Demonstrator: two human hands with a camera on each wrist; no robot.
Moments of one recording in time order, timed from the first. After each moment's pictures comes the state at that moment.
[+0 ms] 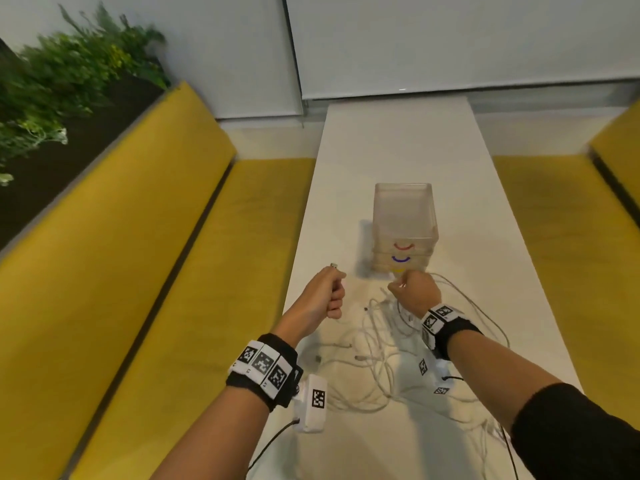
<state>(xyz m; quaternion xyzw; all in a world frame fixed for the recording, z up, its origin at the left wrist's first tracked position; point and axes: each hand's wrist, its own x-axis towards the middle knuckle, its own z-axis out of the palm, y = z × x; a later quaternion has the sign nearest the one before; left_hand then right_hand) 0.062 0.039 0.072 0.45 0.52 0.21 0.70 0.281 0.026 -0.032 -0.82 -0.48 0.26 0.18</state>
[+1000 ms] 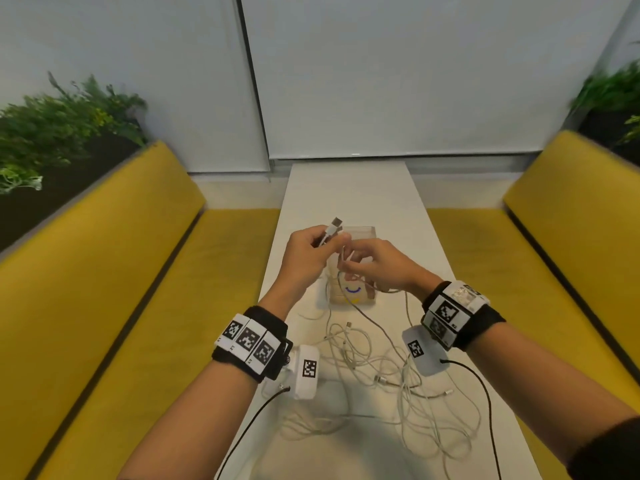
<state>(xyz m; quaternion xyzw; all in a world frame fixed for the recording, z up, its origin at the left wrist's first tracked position) 0.119 0.022 0.195 0.66 0.36 0.43 0.50 0.289 -0.026 0.187 -0.58 -0.67 0.34 0.32</state>
